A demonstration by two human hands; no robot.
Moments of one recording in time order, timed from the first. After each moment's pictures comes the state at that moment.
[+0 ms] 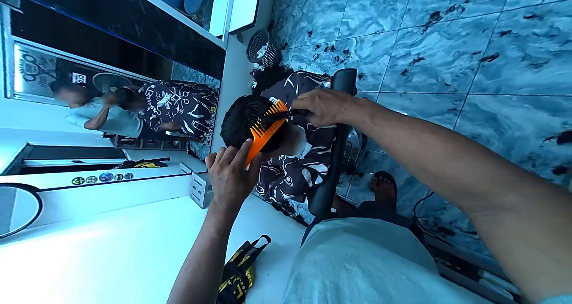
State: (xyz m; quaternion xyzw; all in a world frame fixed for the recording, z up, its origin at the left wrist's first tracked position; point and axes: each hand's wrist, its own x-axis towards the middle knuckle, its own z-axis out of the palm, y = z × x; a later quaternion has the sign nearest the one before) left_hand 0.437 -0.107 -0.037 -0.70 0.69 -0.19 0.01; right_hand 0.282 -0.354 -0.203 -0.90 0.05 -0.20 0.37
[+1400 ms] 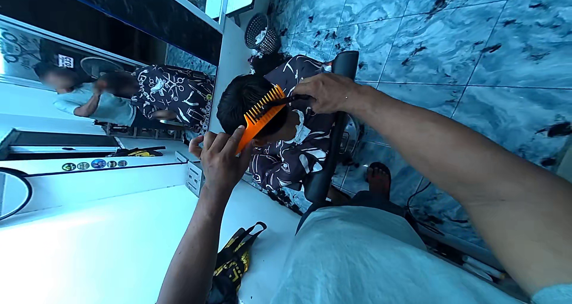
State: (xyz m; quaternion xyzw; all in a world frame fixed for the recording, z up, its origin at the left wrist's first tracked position) left_hand 0.451 -0.093 -0.037 -0.67 0.70 -0.24 -0.01; right_hand 0.277 -0.341 -0.207 -0.91 0.09 -0.20 0.35
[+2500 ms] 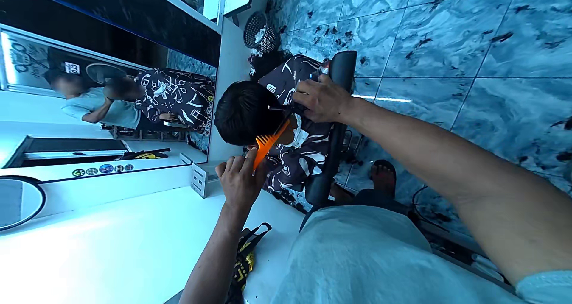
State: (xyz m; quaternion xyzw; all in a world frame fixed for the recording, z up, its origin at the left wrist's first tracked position) left_hand 0.425 -0.066 -0.081 -0.73 0.66 -0.20 0.04; right_hand 0.285 -0.331 -0.246 -0.93 0.11 -0.26 0.25
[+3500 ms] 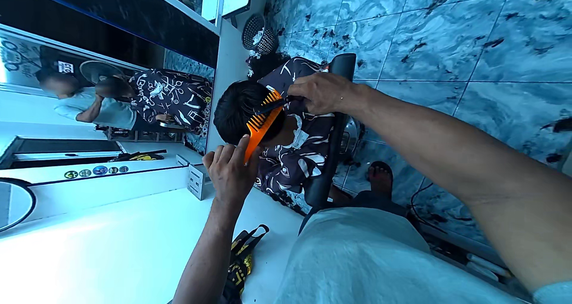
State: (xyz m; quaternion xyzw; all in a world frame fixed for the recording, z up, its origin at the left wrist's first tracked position) left_hand 0.427 -0.097 -0.052 -0.72 0.66 -0.22 0.01; right_hand 0.282 -0.355 -0.206 -0.92 0.08 -0.21 0.33
